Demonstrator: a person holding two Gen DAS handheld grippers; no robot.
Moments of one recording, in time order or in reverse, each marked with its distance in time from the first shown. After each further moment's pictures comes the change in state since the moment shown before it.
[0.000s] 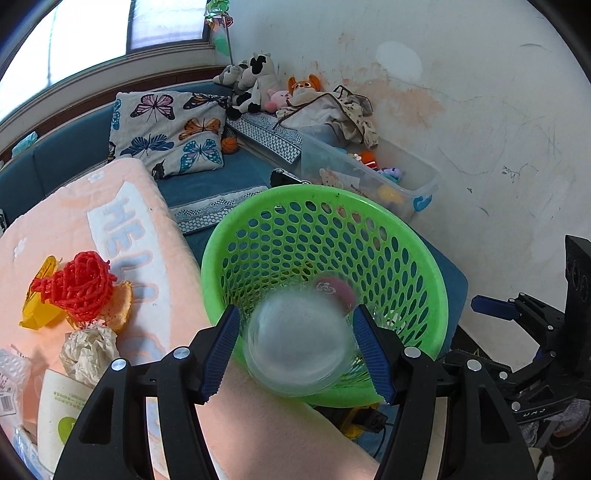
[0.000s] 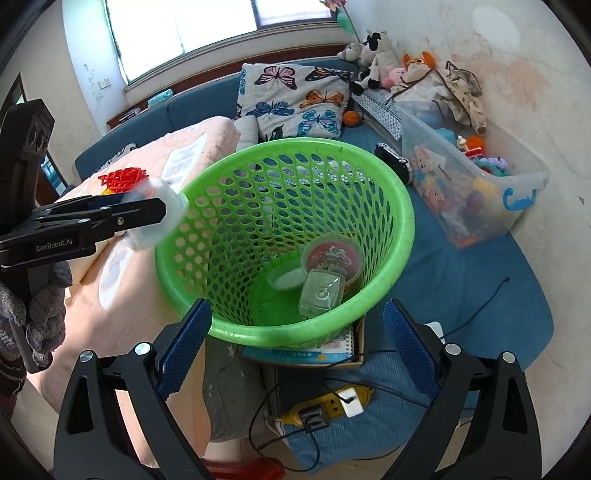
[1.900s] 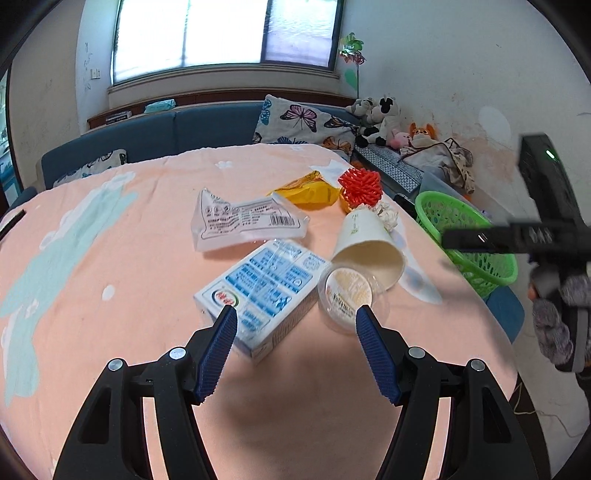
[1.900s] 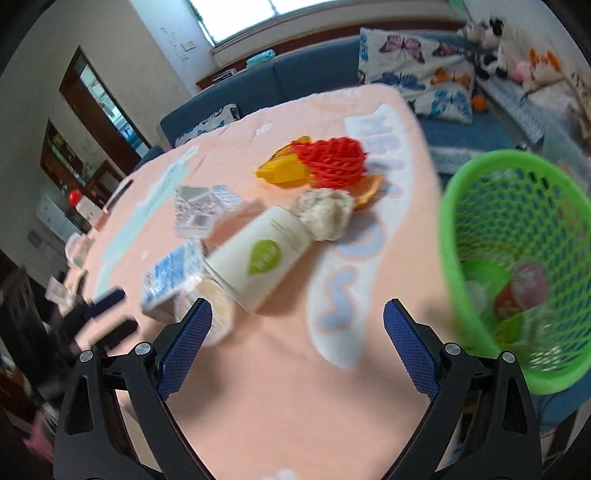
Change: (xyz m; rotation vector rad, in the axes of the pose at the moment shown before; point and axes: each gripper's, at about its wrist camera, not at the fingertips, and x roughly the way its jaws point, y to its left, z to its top) left arm -0.193 0.151 -0.182 -0.250 -0.139 0.304; right arm 0.057 0.226 0.051 -0.075 0.177 0.360
